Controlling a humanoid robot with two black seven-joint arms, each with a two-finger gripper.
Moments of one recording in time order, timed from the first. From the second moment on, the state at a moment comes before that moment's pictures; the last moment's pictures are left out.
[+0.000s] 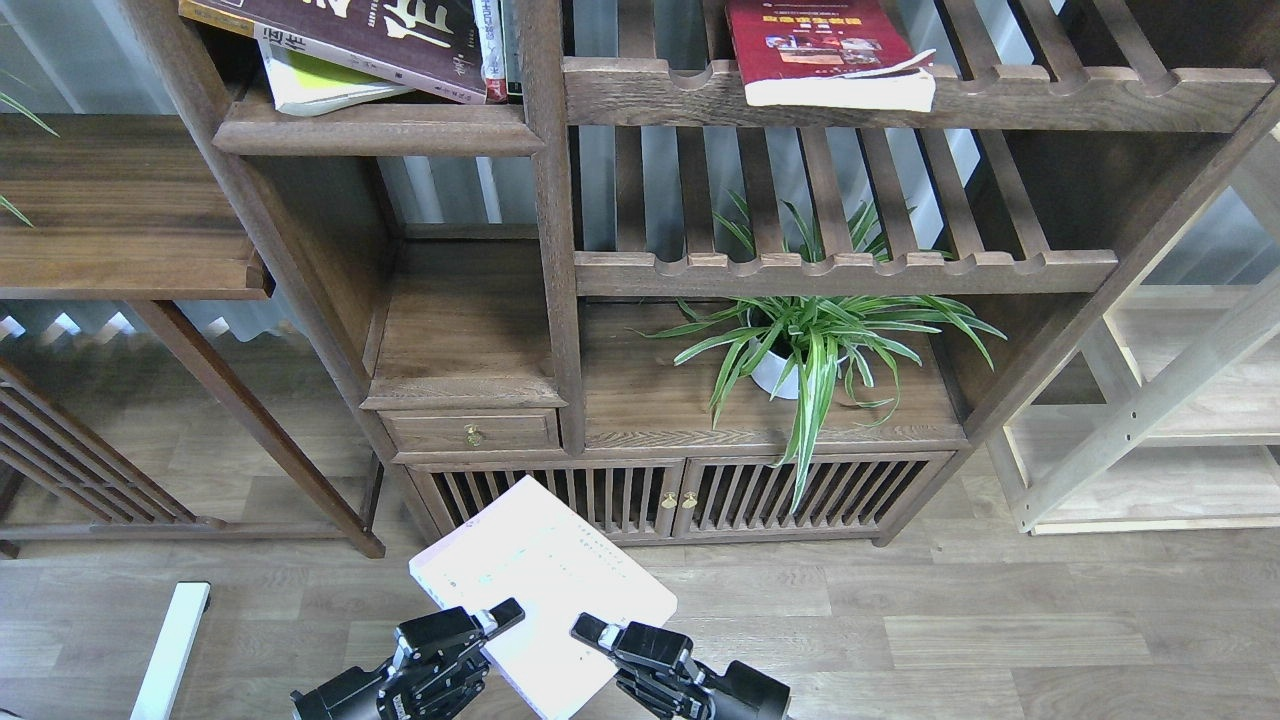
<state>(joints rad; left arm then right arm) 0.10 0.34 -0.75 -1.26 -0.59 -0.49 0.49 -0.17 0.02 0.89 1.11 0.20 0.58 -0.49</state>
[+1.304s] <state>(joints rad) 0.11 0.49 -0.96 -1.48 -0.59 -0.49 0.49 -0.16 0.01 1.11 0.78 0.17 0.58 -0.49</state>
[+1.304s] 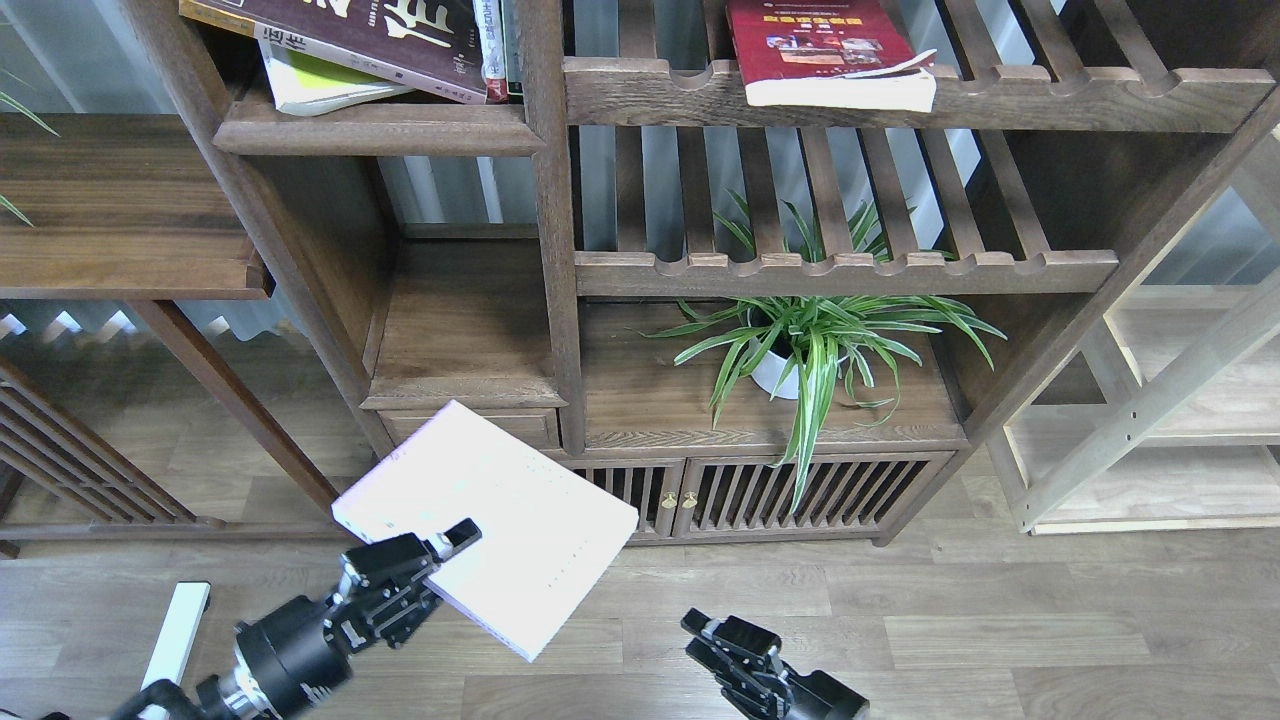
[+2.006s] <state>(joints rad) 0.12 0.63 -1.47 -1.77 -0.40 -0.49 0.49 -0.14 -0.02 1.13 0.74 0.24 0.58 -0.49</state>
